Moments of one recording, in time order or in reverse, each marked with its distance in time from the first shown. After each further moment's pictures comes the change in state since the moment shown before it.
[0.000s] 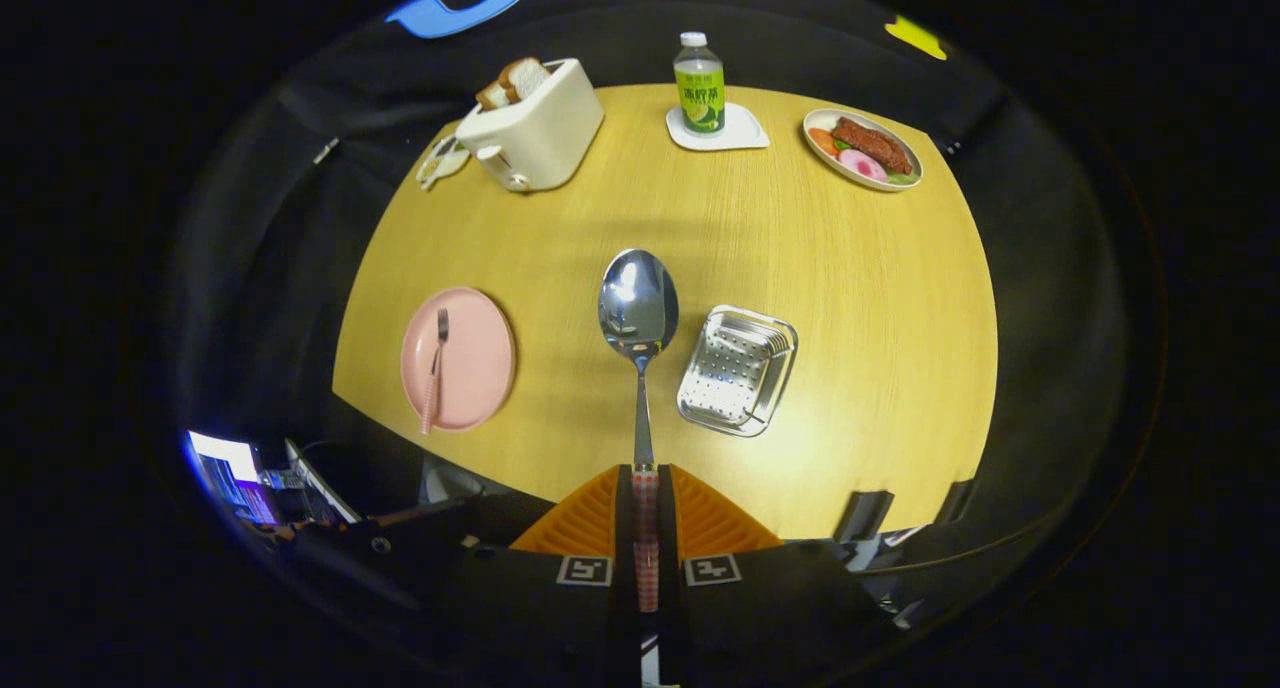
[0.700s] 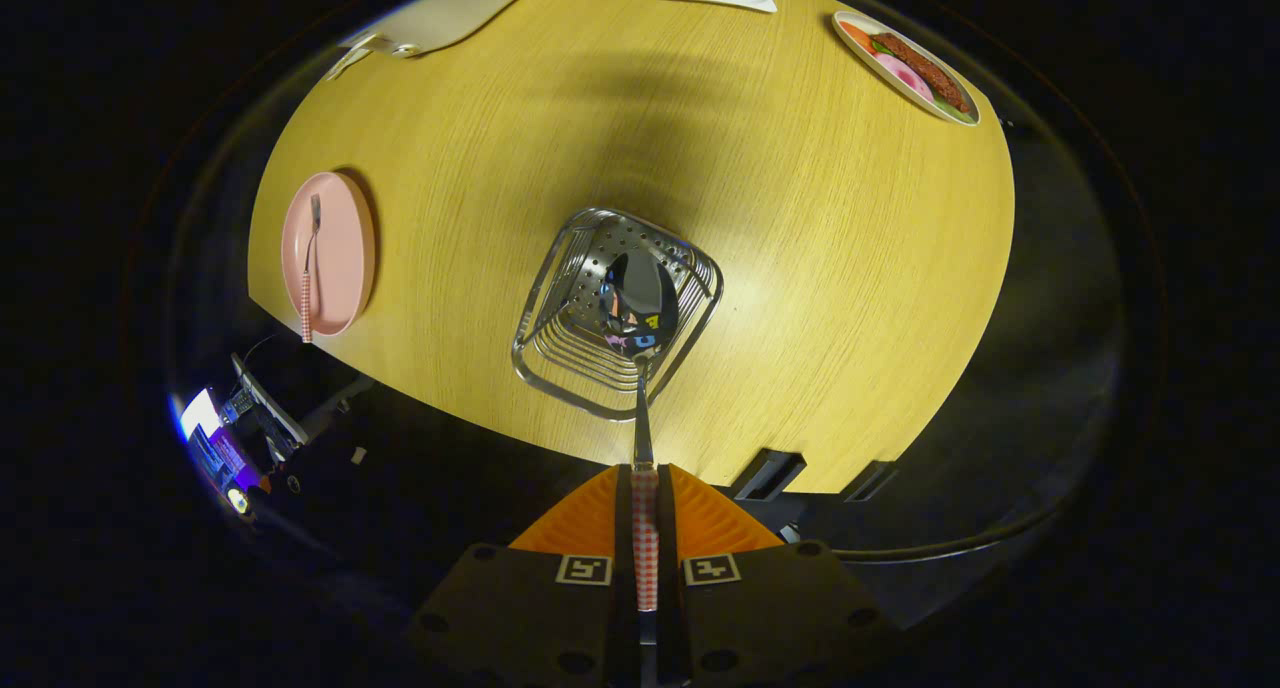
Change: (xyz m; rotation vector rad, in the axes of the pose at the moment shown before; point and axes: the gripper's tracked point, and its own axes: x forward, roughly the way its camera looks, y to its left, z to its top) arm 0.048 -0.081 -0.011 -0.080 0.545 -0.125
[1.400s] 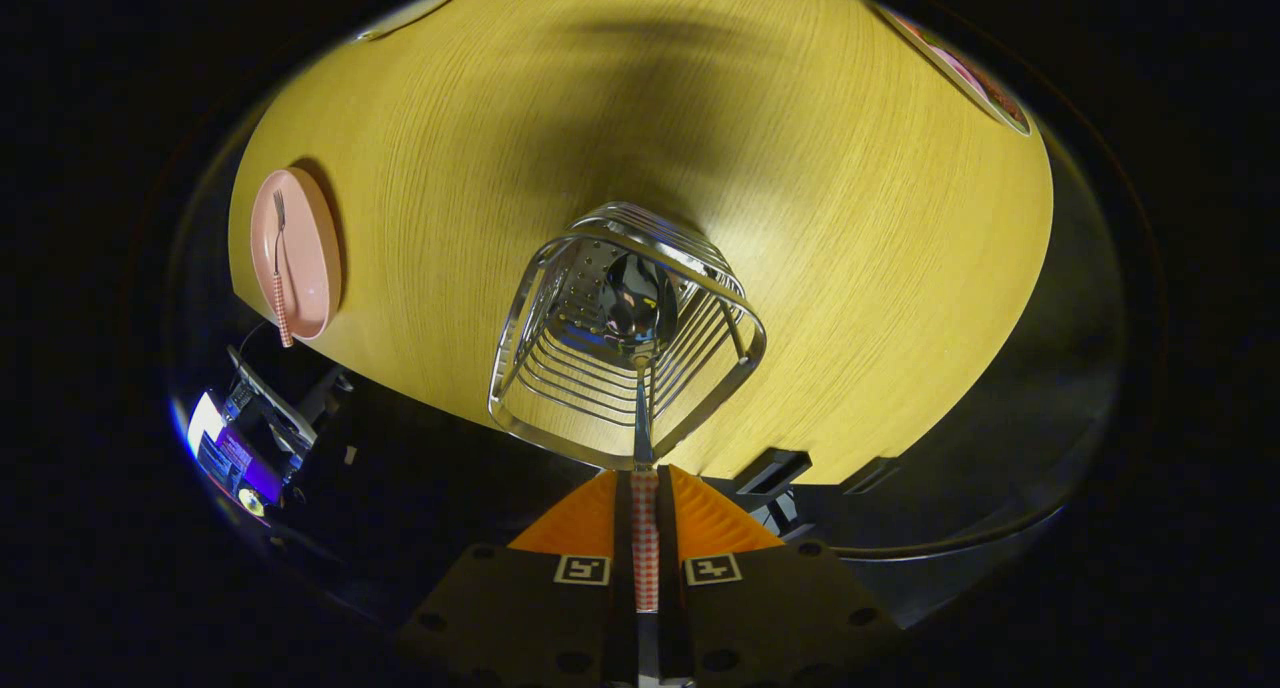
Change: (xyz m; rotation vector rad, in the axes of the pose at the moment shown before) arm 0.017 0.005 0.011 -0.016 0.140 0.009
